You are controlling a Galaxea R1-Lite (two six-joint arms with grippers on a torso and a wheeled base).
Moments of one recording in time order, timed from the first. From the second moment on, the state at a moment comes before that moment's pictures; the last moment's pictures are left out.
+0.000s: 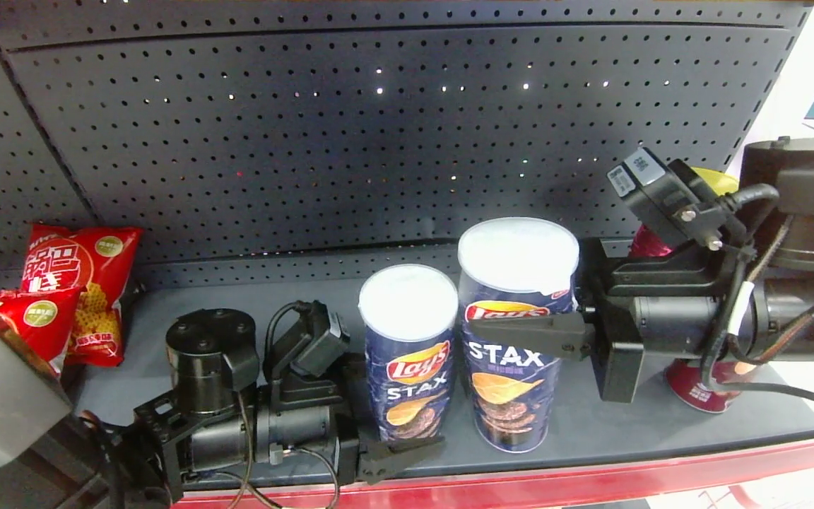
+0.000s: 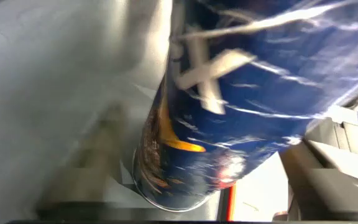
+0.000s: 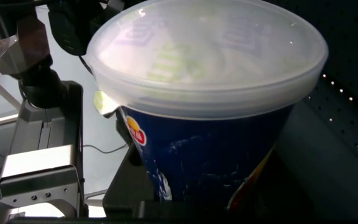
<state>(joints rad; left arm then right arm) -0.61 1.90 -0.39 -1.29 -0.65 0.01 0.65 1.53 -0.89 -0.40 0.64 -0.25</state>
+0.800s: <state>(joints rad) -0.55 1.72 -0.18 -1.30 -0.65 0.01 0.65 1.53 -0.89 -0.41 0.64 -0.25</state>
